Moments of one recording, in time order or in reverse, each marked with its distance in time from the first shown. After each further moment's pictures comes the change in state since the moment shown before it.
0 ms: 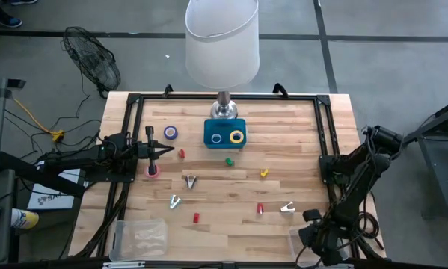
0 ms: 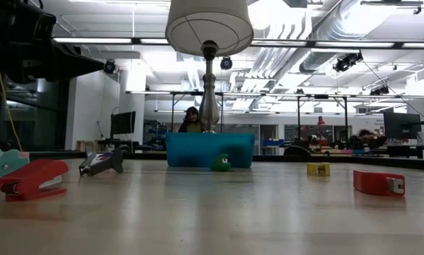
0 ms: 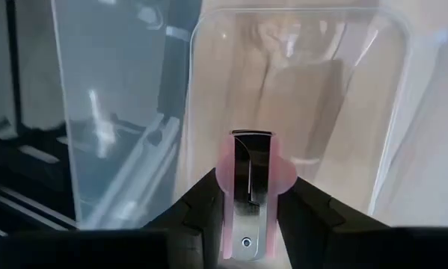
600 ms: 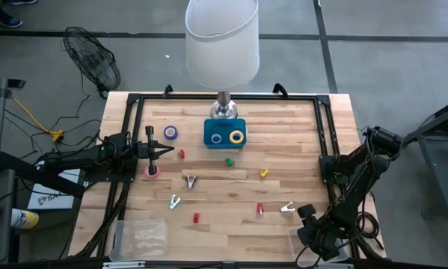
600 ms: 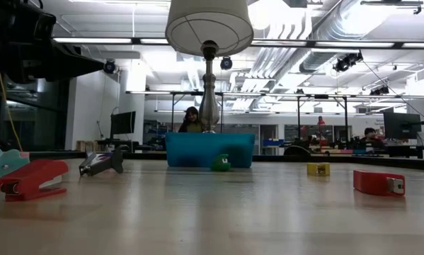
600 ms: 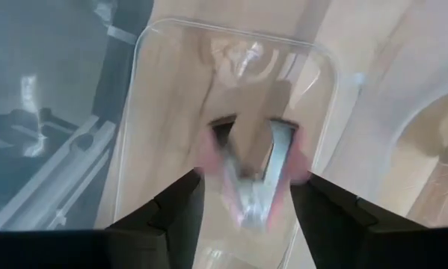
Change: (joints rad) left arm 0.000 0.000 0.000 0.000 0.000 0.000; right arm -0.003 0.010 0.000 -0.064 0.140 -0.154
